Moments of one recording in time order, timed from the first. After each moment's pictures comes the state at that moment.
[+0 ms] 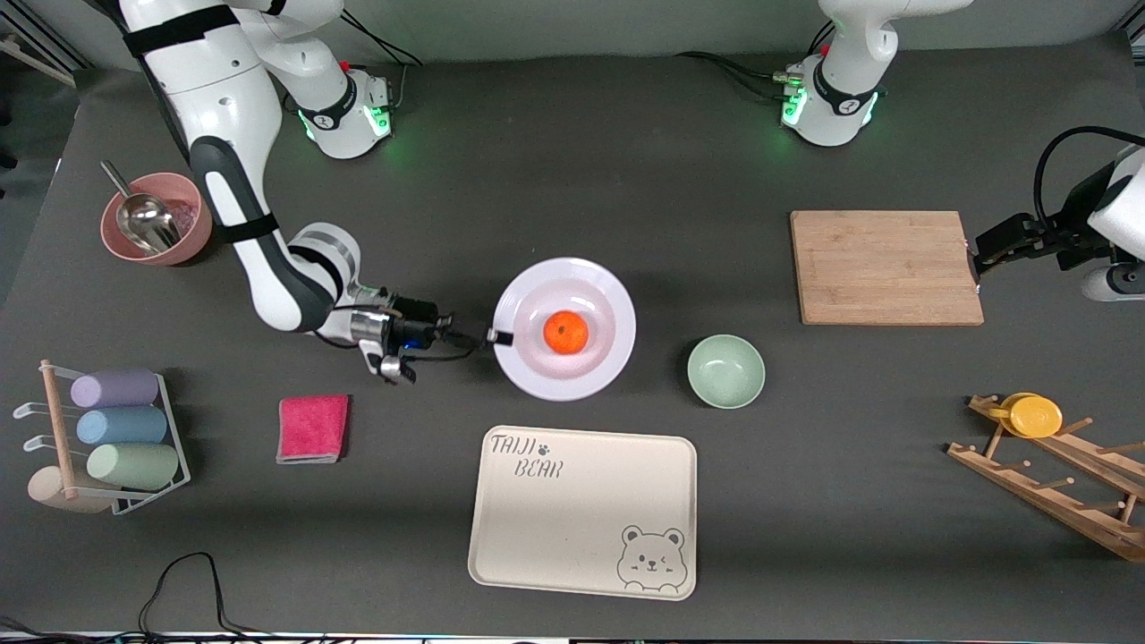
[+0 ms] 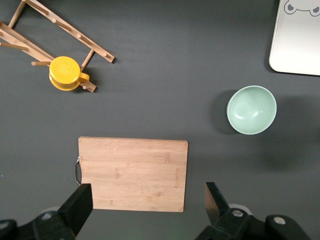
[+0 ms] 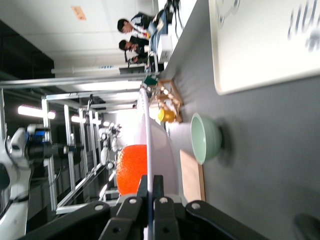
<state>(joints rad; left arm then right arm) 0.04 0.03 -0.07 -1.57 0.00 1.56 -0.07 0.28 0.50 0.01 -2.02 1.87 1.99 -0.90</state>
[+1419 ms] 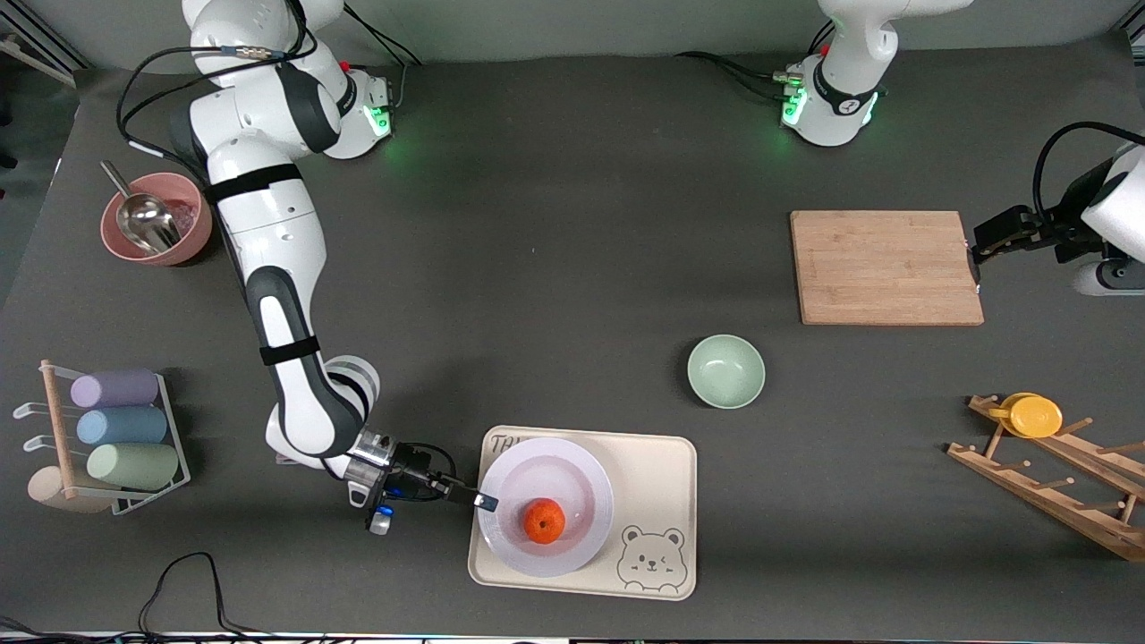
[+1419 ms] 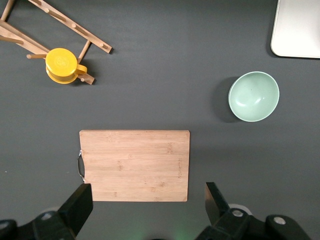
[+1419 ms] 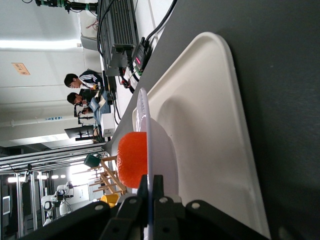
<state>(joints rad) 0.03 0.03 -0.07 -1.57 0.00 1.52 -0.03 0.27 1.13 -0.02 -1.12 1.65 2.30 -0.53</state>
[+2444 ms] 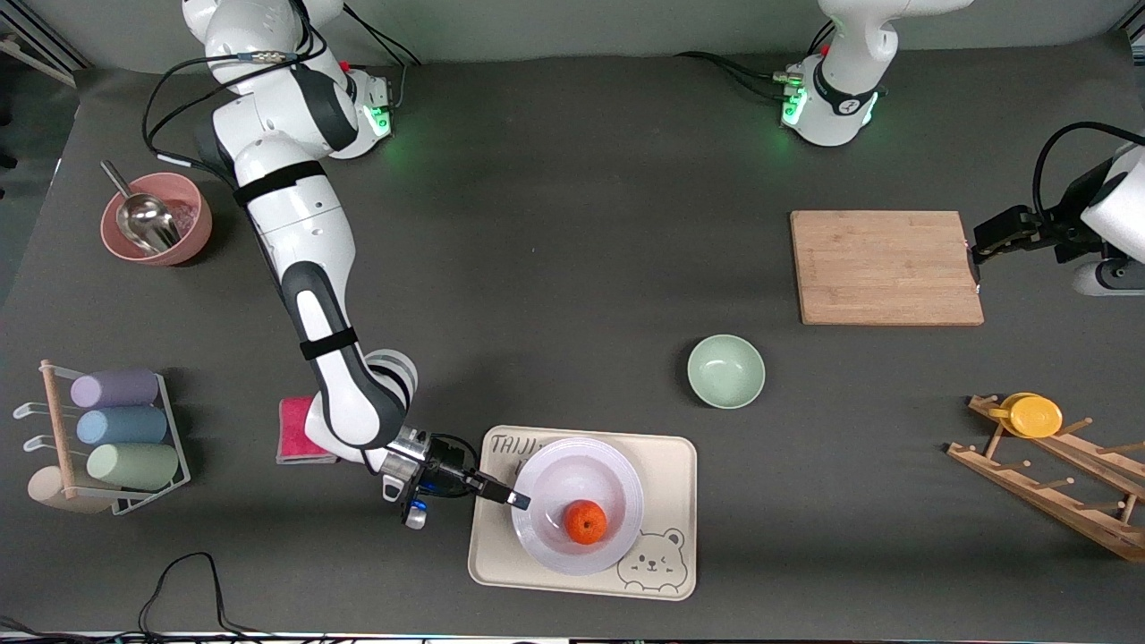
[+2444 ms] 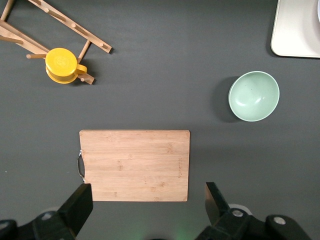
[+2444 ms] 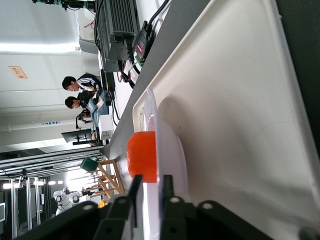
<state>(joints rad) 0.03 0.03 -0.07 -1.57 0.00 1.52 -0.03 0.32 1.16 0.03 -1.08 1.65 2.40 -0.51</state>
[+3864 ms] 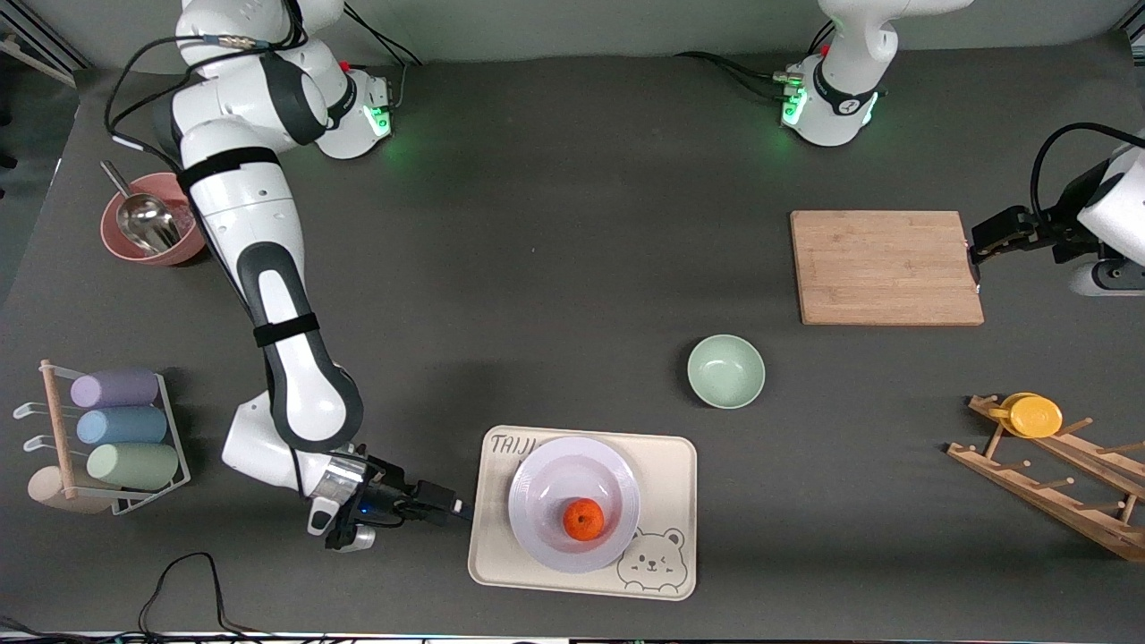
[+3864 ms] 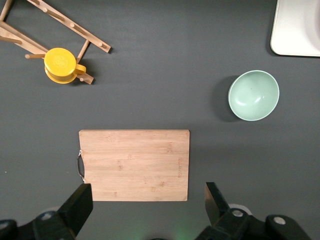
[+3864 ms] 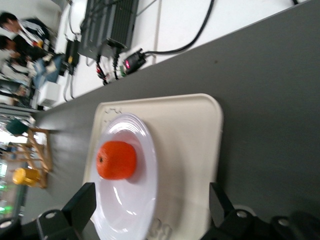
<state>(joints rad) 0.03 0.03 -0.07 -1.57 0.00 1.52 -0.03 0.22 1.01 0.00 -1.15 1.10 2.38 -0.52</state>
